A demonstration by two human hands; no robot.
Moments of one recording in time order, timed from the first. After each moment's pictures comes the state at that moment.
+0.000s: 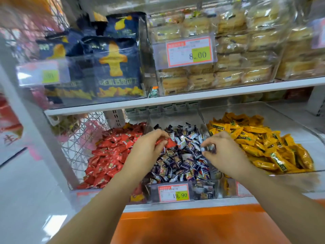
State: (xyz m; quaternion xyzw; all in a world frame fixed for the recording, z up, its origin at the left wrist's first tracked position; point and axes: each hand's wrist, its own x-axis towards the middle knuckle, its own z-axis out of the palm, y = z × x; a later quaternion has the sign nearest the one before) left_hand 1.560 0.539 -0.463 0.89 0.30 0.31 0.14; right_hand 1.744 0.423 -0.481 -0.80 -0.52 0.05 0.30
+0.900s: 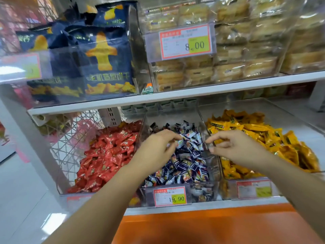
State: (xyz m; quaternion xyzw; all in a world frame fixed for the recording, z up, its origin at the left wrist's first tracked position) left_hand 1.587 0.548 -0.469 0.94 0.24 0.22 0.12; right_hand 1.775 0.413 -0.468 -0.73 -0.52 0.23 0.37
